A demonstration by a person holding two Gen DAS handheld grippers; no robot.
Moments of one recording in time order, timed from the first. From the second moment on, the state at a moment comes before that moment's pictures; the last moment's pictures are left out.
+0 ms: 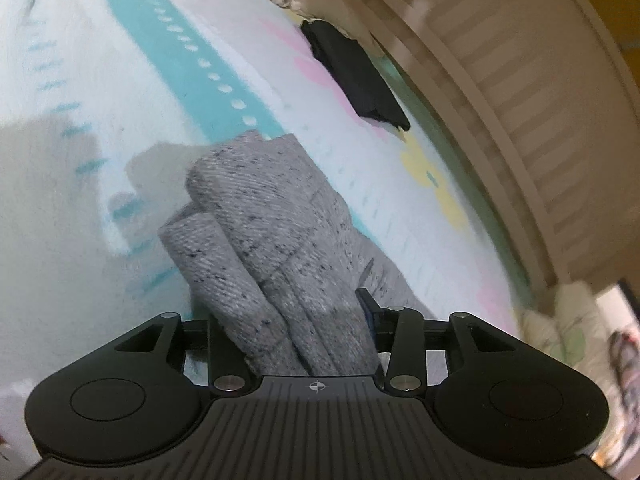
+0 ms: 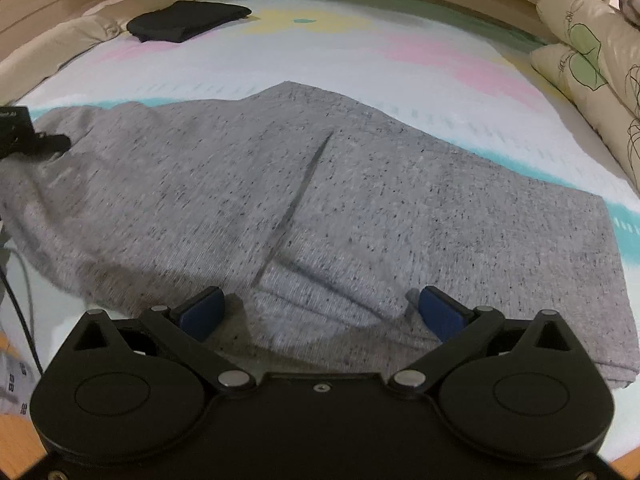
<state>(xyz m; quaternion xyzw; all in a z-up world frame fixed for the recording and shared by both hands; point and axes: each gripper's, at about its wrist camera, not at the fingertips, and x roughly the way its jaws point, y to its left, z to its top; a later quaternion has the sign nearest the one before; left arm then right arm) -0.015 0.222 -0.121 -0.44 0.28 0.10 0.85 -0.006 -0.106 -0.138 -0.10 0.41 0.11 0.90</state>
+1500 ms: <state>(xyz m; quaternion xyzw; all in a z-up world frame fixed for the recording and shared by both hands) 0.012 -0.066 0.005 -0.09 0.18 -0.15 0.97 0.053 -0.294 -0.052 0.06 0.43 -0.06 0.90</state>
